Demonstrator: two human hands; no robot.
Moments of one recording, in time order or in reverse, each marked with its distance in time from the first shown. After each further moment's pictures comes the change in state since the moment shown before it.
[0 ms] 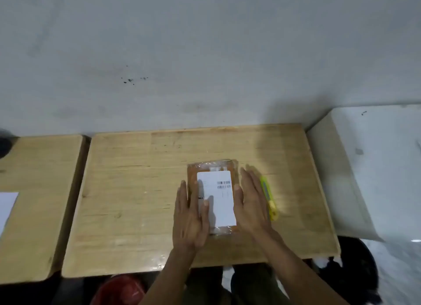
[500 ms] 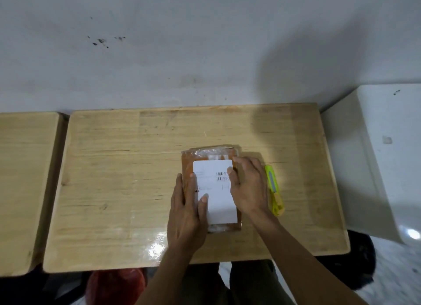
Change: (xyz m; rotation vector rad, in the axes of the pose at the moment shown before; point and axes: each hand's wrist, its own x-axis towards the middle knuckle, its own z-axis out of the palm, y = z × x) left_hand 0.002 -0.009 0.019 -0.043 -0.029 -0.099; right_hand 0.045 0.015 0.029 0.001 0.066 -0.006
